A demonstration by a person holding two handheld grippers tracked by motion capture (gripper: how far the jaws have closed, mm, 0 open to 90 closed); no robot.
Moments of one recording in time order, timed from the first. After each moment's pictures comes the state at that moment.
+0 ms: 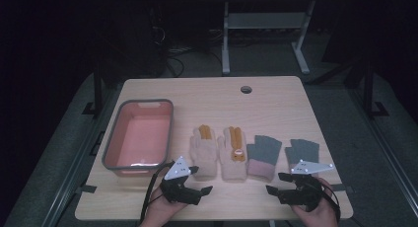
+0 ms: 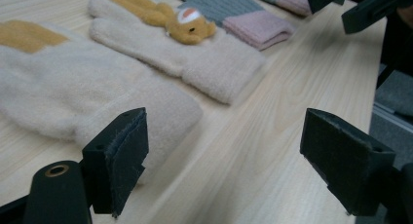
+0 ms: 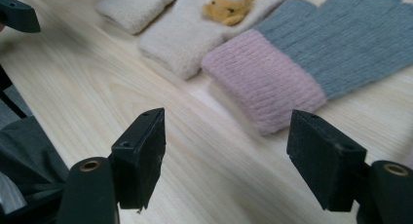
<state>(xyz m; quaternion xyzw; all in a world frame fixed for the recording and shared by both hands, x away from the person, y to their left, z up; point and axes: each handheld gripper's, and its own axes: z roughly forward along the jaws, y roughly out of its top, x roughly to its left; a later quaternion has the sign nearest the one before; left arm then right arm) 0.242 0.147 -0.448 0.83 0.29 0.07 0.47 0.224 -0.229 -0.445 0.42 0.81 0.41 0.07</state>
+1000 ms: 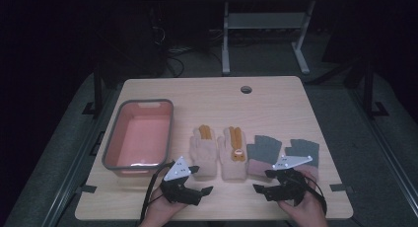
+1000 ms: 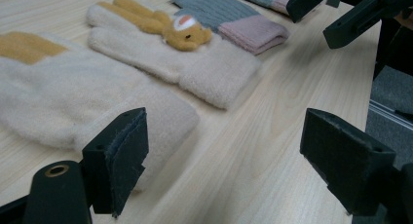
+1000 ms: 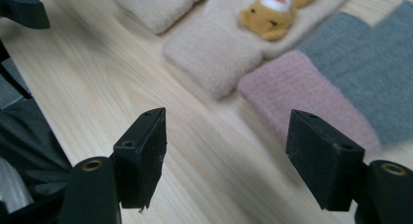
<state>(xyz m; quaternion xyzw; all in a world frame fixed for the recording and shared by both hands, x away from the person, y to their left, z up) 0.242 0.146 -0.445 0.83 0.28 0.08 0.47 0.238 -0.190 -0.433 0.39 0.84 0.37 0.06</state>
